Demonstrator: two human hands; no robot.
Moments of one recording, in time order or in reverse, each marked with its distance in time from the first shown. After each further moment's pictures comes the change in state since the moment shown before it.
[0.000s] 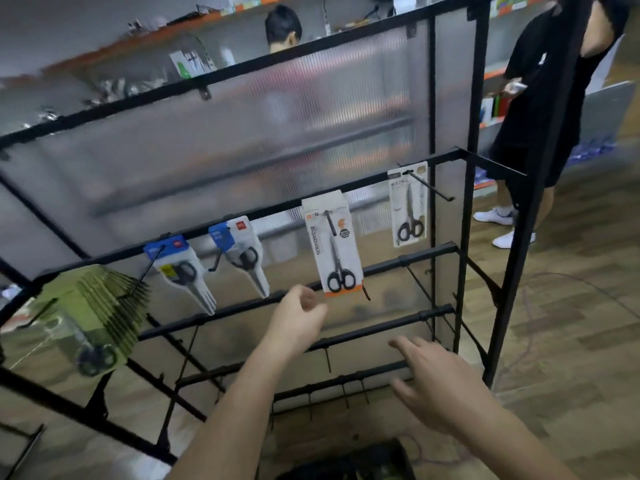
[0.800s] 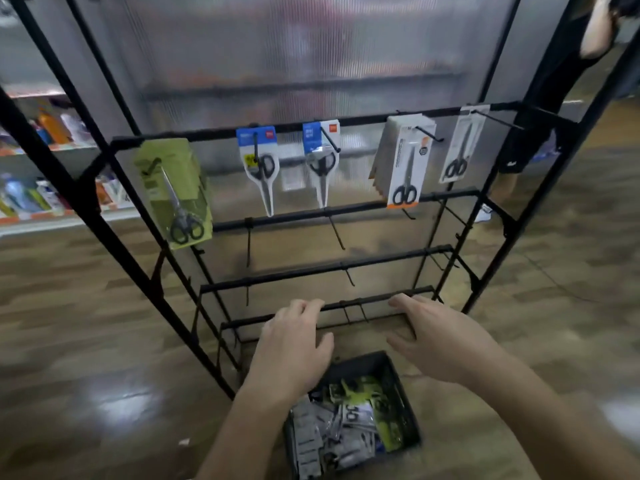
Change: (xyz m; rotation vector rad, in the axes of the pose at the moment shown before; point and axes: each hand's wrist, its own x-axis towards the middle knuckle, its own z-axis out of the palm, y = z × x) left_hand -0.196 -0.234 -0.144 0.398 -0.111 0.284; right_hand -0.106 -0.246 0.087 -0.232 -0.110 0.106
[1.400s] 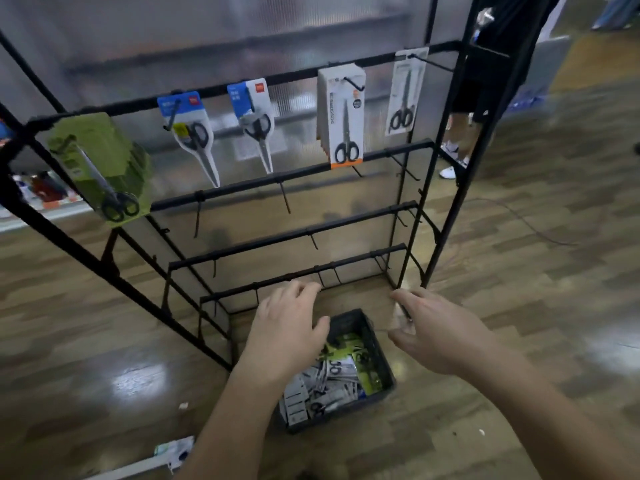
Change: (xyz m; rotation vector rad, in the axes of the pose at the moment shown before) left_hand -0.020 0.103 0.064 0.142 -0.075 0.054; right_hand -0.075 0.114 0.031 0.080 -0.082 0.093
